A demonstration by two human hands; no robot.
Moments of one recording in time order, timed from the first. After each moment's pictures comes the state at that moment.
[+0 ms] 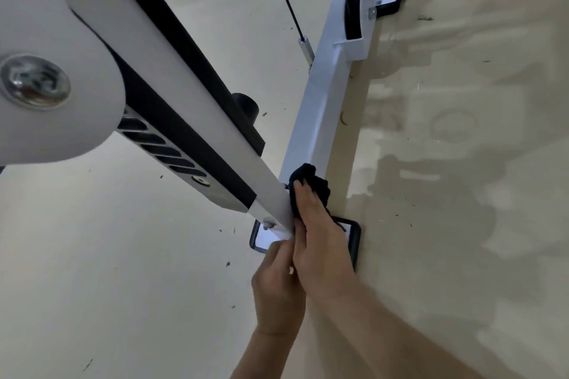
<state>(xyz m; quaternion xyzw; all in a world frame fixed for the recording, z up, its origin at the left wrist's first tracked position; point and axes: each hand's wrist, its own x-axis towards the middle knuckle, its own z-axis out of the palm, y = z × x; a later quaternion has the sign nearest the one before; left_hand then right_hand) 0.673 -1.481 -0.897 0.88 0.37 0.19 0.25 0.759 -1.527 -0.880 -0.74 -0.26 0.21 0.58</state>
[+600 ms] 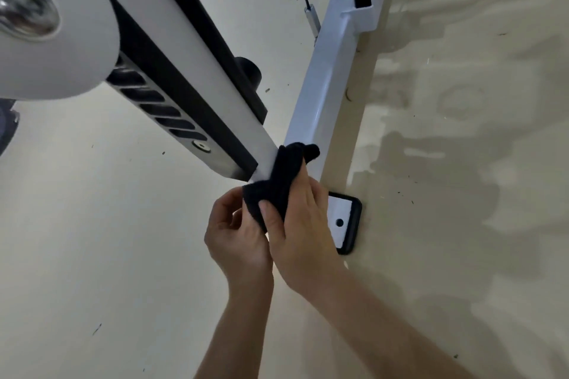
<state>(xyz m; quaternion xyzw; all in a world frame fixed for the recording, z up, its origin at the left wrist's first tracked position) 0.690 -1.473 -0.839 0.64 0.50 0.40 0.42 0.739 -1.530 -0.844 -0.72 -0.30 0.21 0.60</state>
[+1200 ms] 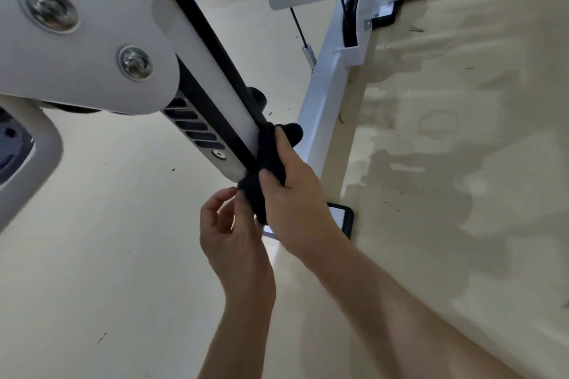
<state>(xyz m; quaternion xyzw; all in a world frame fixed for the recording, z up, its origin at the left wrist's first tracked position) 0.690 -1.494 -0.801 0.57 0.46 0.44 0.52 0.766 -1.523 -0.795 -0.59 -0.21 0.28 0.73</state>
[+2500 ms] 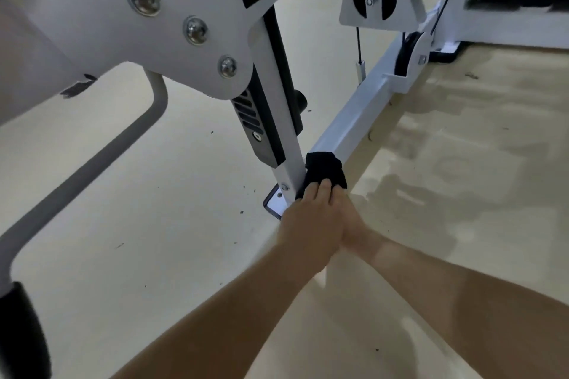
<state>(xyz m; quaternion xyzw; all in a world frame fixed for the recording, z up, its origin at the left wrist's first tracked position) 0.744 -1.560 -0.766 0.94 0.29 -0.18 -0.07 0.811 -1.569 -0.886 -0.77 -0.54 0.20 0.28</state>
